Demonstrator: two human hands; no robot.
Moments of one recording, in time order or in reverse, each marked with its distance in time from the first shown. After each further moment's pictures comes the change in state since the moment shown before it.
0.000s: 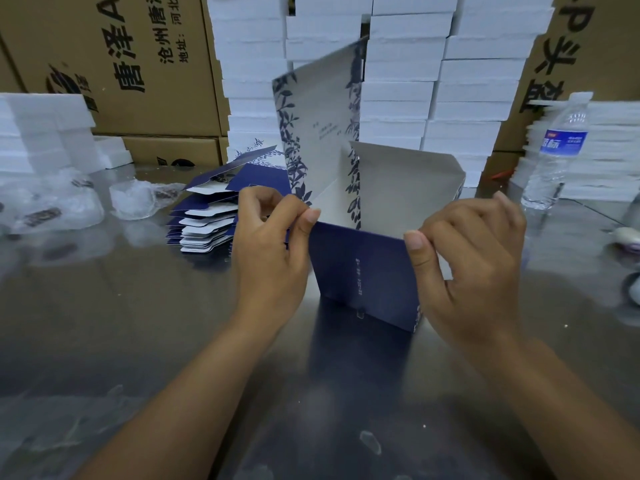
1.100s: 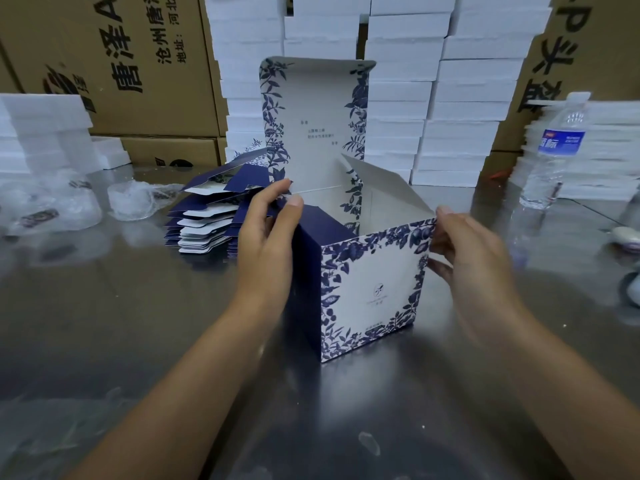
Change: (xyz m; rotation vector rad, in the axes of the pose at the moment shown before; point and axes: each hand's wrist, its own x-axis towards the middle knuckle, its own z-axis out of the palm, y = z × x) left_hand 0.008 0.010 -0.004 -0.654 -0.109 -0.585; right_hand 0.008 0.011 0.007 0.835 -0.240 1.181
